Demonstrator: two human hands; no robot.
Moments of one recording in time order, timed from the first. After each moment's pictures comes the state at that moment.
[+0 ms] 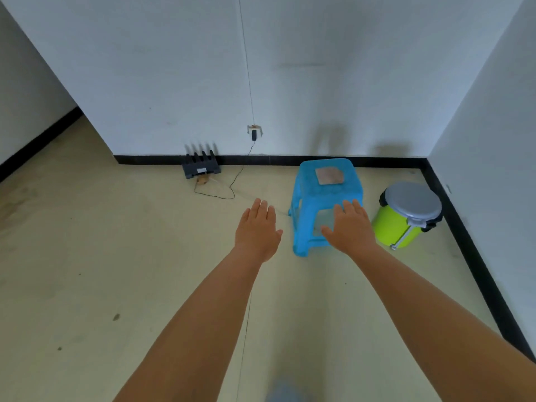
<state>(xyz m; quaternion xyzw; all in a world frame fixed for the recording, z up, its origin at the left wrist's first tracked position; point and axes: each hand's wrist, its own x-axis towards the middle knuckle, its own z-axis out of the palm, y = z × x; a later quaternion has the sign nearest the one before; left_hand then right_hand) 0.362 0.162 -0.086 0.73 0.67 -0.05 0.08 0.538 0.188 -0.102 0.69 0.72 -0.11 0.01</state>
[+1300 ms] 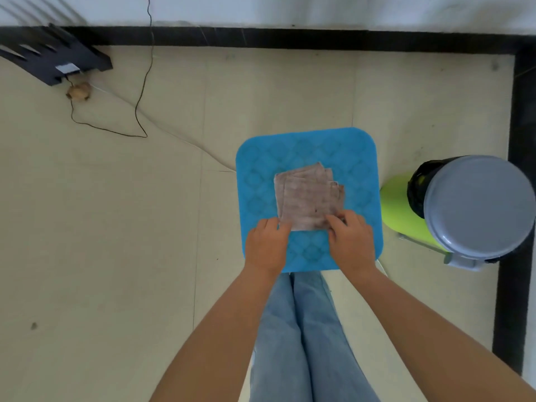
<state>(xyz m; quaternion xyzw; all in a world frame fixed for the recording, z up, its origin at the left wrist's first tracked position) 0.530 0.717 -0.461 0.73 0.64 -0.07 0.23 0.684 0.723 -0.478 0.68 0.72 -0.17 0.00</state>
